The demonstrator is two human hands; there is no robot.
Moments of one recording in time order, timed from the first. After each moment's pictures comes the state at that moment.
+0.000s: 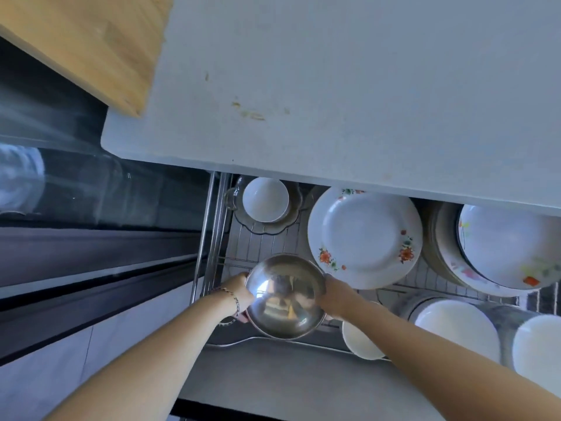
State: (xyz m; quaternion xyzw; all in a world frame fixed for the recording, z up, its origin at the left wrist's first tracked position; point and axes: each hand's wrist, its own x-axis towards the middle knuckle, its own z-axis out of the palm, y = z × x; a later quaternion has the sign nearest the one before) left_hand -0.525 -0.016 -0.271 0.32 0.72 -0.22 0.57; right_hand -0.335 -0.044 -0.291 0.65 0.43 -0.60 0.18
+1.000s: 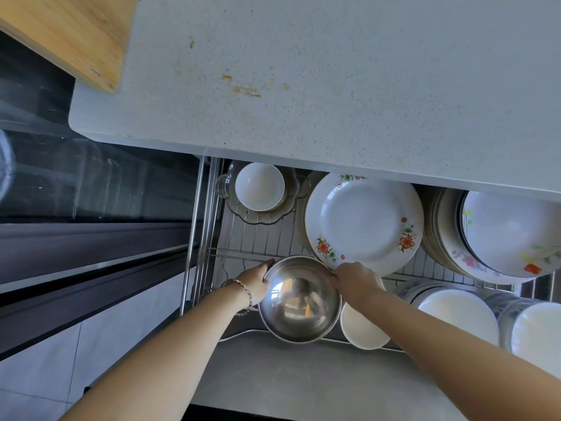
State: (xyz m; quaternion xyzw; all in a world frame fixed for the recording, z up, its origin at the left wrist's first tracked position) left_hand -0.512 -0.020 -0.312 0.50 0.61 -0.28 0.55; right_hand -0.310 -0.042 -0.301 0.68 0.52 -0.44 0.28
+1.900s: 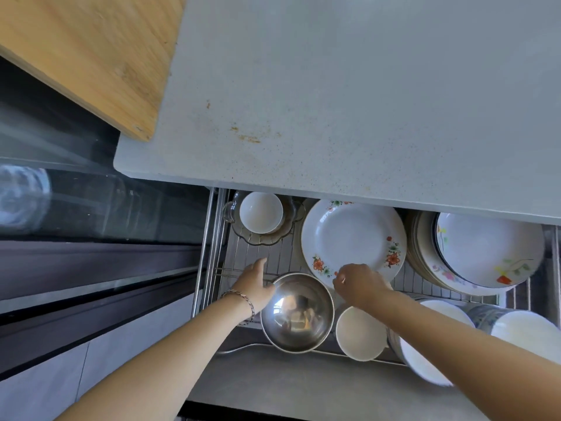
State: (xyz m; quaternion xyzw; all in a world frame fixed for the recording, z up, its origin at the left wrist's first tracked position) left_hand -0.498 -0.004 -0.243 0.54 0.65 -0.21 0.50; right_hand -0.297 -0.021 -0.242 0.69 0.53 -0.44 0.22
